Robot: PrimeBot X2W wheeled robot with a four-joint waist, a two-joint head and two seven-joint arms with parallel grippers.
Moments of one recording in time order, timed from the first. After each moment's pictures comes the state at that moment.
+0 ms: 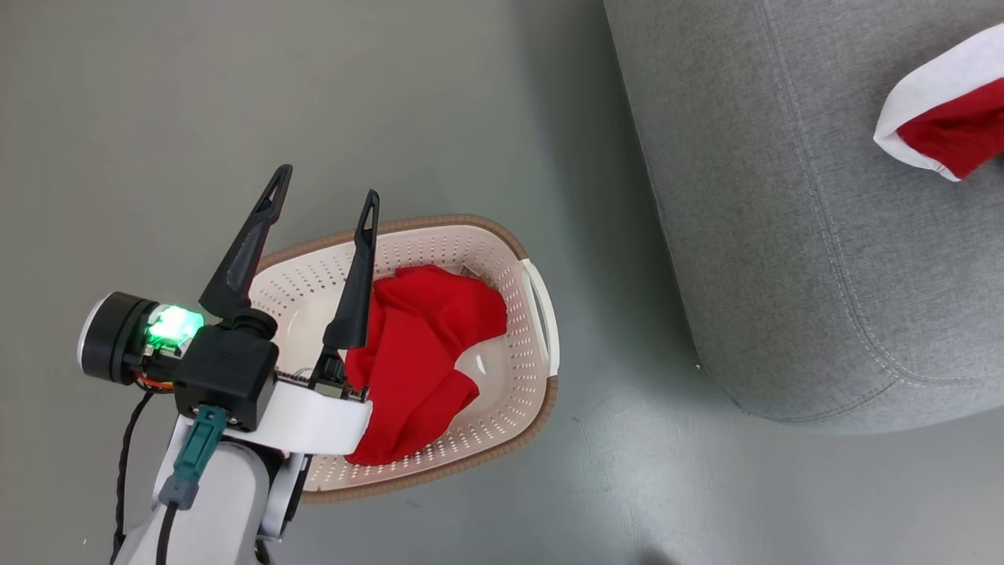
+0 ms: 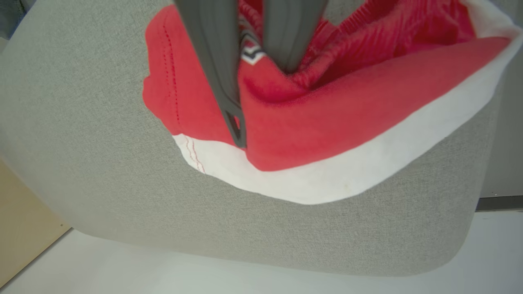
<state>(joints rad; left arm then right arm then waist) -0.36 0.22 -0.31 -0.03 -0.07 0.12 -0.20 -0.99 -0.44 -0.20 1.12 -0.04 0.13 -0.06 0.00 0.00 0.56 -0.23</state>
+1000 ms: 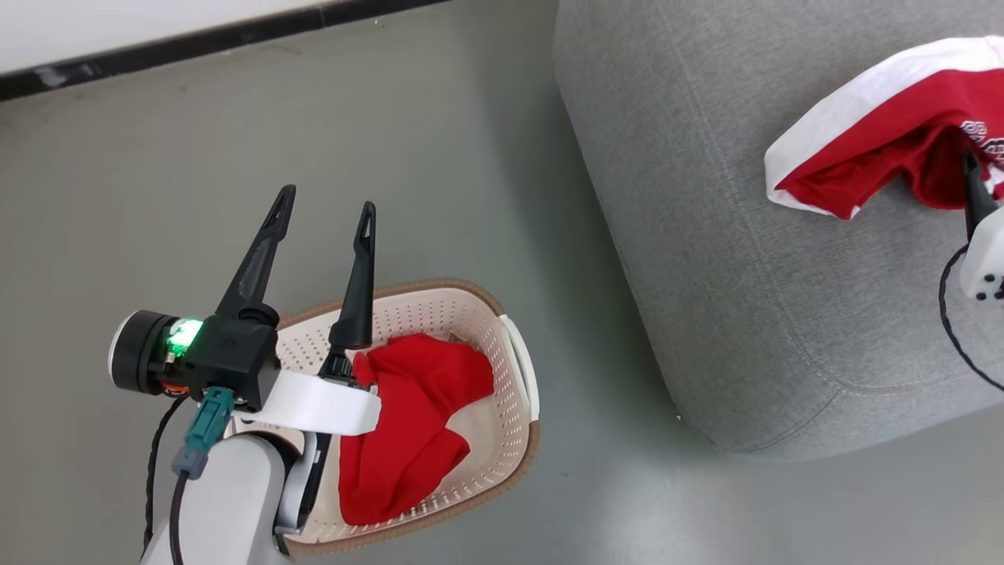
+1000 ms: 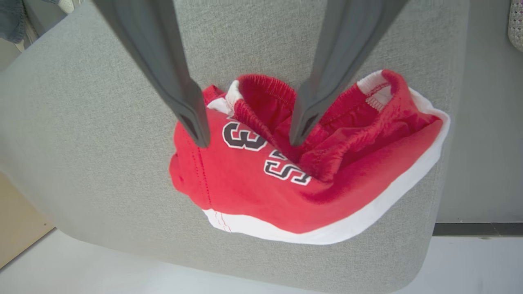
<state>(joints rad) -0.37 0.15 -0.29 0.11 -0.13 0.12 -0.25 -0.89 -0.40 0.01 1.17 0.04 0.13 -0.09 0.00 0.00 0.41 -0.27</state>
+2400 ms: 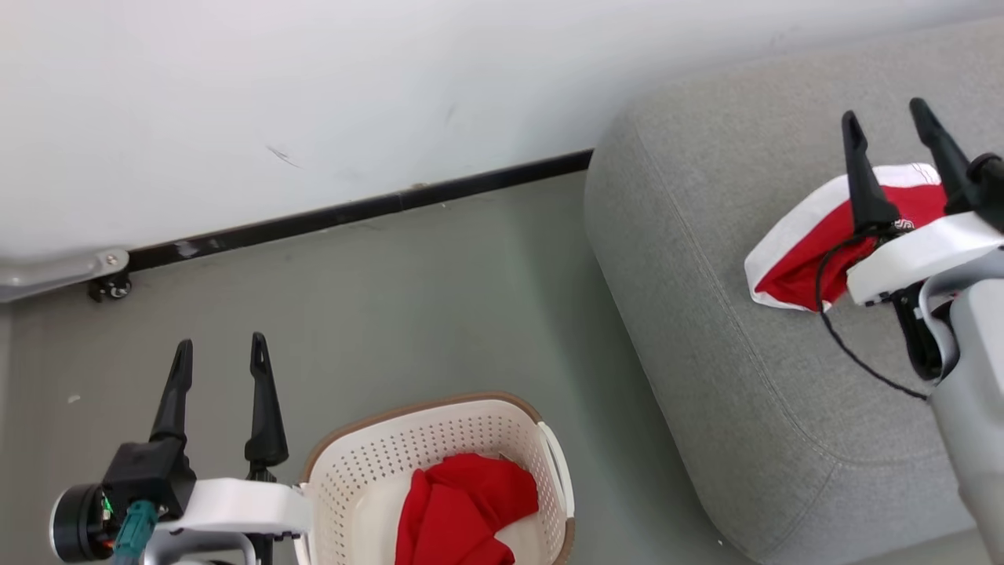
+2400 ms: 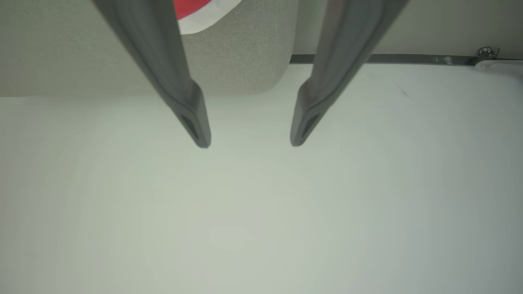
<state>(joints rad) -0.09 0.12 -0.09 0.12 -0.19 0.20 -0.26 -0.70 -0.31 0.14 0.76 0.25 0.13 -0.25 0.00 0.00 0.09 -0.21</state>
